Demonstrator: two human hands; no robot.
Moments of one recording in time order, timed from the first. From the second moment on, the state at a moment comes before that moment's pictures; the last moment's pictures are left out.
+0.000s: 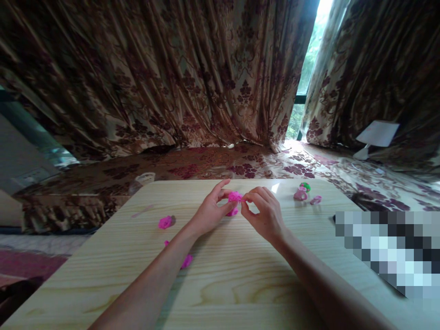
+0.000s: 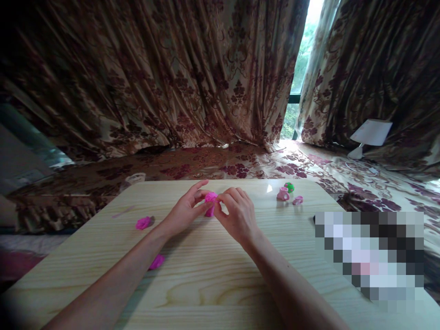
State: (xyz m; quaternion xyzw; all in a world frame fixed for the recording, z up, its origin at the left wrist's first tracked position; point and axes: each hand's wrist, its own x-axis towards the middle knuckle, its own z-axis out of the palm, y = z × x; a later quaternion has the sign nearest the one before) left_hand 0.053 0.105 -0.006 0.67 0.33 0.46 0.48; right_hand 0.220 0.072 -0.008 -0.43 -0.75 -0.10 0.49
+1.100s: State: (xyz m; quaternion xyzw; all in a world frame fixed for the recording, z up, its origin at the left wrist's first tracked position) left_hand 0.051 0.110 -0.011 0.66 0.33 0.47 0.49; right_hand 0.223 0.068 -0.019 -0.44 -0.82 -0.13 0.35
